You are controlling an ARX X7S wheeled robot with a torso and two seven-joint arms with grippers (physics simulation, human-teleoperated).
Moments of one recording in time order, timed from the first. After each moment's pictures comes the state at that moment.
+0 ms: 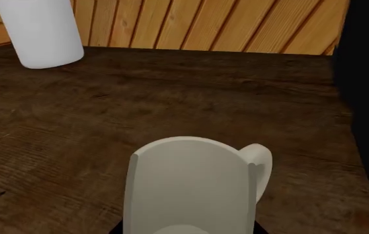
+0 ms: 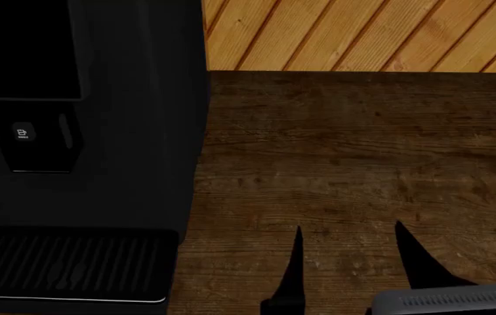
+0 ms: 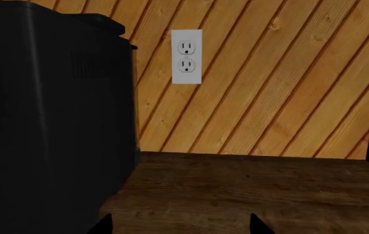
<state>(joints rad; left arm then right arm) 0.02 -0.51 -0.27 0.35 -0.55 -0.59 -0.37 0.28 0.82 -0.52 -0.78 0.82 0.29 0.81</state>
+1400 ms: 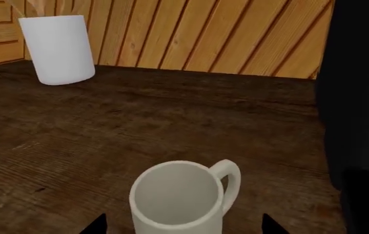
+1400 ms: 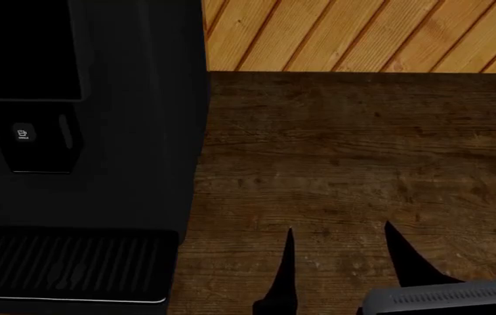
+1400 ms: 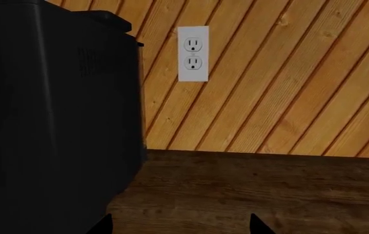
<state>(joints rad) 0.21 -0.51 -0.37 0.60 -0.63 -0.58 -0.45 0.29 0.80 -0.54 -0.77 0.82 0.29 0.80</state>
